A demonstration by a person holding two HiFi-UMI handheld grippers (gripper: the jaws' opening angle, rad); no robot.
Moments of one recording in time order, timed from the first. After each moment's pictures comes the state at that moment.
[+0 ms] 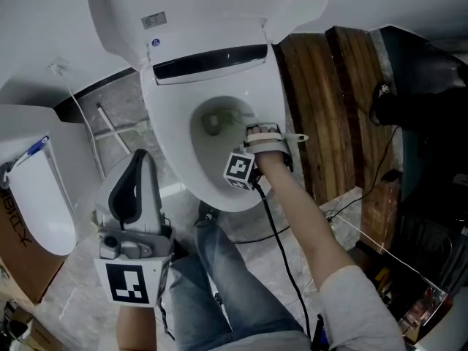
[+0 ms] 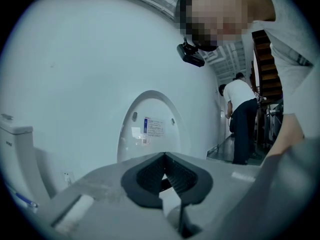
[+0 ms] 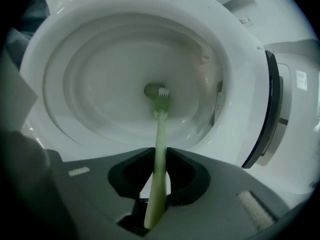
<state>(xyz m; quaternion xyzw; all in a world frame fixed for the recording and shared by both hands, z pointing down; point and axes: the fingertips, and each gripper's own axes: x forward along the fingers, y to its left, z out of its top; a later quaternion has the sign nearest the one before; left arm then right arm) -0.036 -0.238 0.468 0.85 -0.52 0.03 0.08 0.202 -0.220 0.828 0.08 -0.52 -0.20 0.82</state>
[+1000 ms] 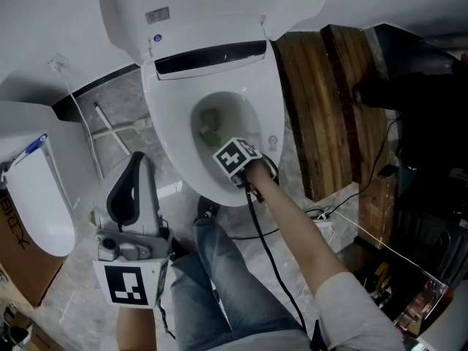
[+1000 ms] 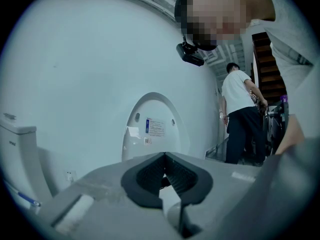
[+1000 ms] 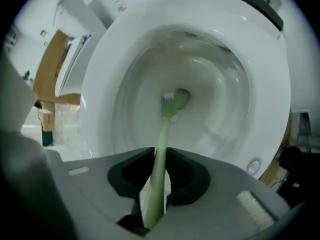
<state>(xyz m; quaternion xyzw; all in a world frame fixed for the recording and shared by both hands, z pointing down) -0.055 -0.220 0.467 0.85 -0.52 0.03 0.08 0.136 -0.117 0.834 0.25 -0.59 0.42 0.65</state>
